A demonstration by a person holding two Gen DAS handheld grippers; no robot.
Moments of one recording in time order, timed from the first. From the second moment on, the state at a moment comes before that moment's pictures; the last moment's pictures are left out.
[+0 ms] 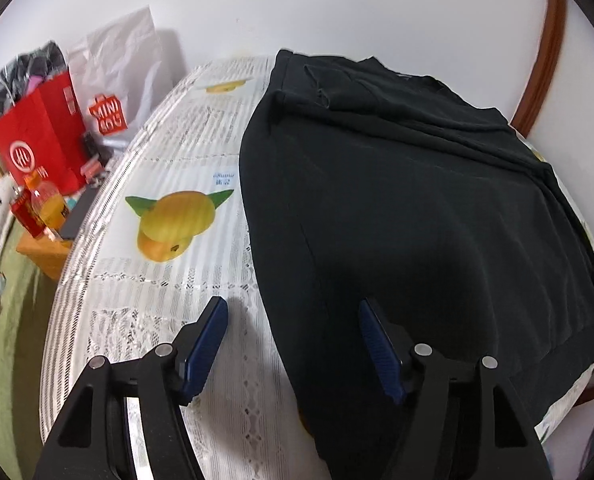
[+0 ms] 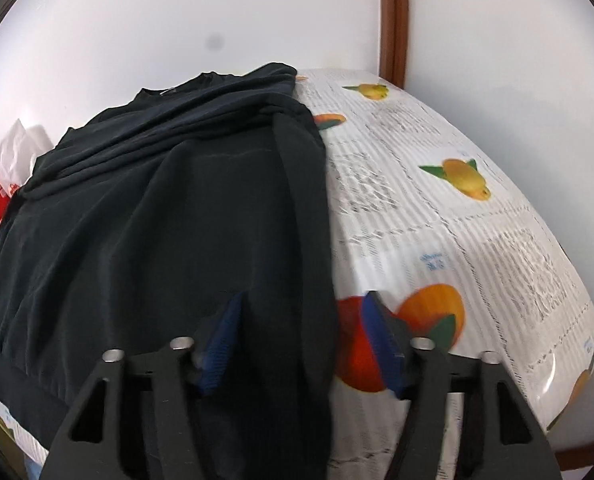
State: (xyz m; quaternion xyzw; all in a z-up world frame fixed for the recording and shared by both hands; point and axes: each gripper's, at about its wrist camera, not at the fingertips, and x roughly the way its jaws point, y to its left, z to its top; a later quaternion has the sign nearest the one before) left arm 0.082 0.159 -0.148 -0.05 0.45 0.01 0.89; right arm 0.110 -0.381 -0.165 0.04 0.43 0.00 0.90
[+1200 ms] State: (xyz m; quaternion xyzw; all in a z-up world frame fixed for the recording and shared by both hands) left arm 0.110 0.172 -0.018 -0.11 0.28 -0.01 0.95; right arm 0.153 -0.411 -0.039 0.16 0.30 0.10 0.93
